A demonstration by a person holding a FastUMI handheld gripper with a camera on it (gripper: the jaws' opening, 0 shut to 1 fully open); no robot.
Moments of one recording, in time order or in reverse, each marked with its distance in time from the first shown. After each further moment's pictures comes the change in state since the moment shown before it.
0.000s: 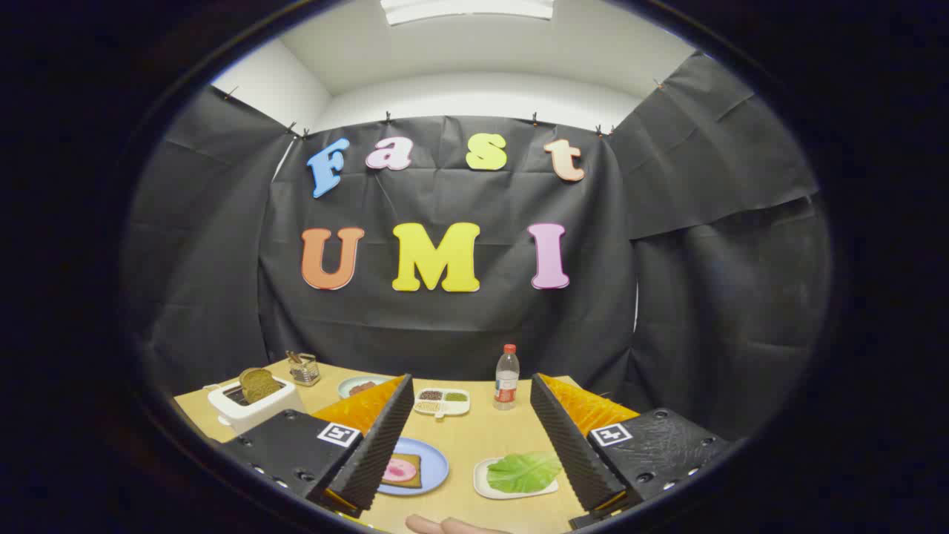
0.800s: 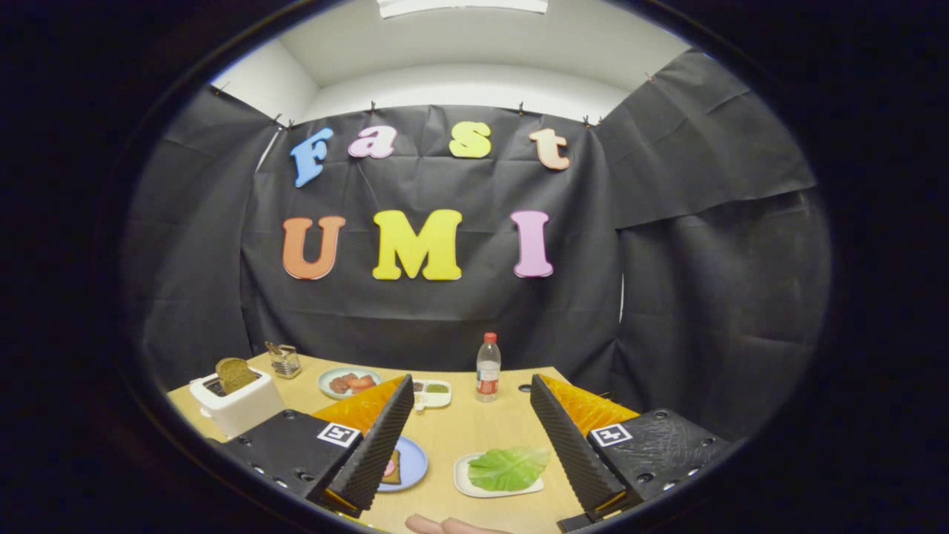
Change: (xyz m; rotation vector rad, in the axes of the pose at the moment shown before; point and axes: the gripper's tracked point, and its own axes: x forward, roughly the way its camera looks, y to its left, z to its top) arm 0.024 -0.034 -0.027 0.018 0.061 -0.069
